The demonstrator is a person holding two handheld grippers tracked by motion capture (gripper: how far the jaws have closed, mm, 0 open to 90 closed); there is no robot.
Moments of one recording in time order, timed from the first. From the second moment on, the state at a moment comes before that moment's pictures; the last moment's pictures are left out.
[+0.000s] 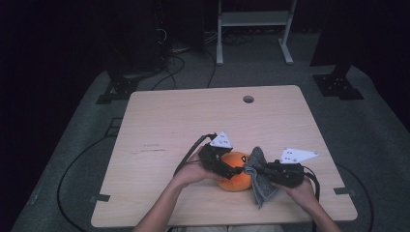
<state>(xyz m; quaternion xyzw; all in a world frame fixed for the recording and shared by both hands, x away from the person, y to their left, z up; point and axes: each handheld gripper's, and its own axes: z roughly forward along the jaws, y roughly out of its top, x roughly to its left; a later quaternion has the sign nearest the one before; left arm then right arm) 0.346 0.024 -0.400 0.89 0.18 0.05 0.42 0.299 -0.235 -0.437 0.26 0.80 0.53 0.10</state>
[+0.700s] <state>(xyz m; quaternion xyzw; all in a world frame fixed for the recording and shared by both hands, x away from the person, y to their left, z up) 0.334 0.022 -0.412 0.89 0.18 0.08 0.40 0.301 -0.301 -0.438 0.34 0.81 0.45 0.17</state>
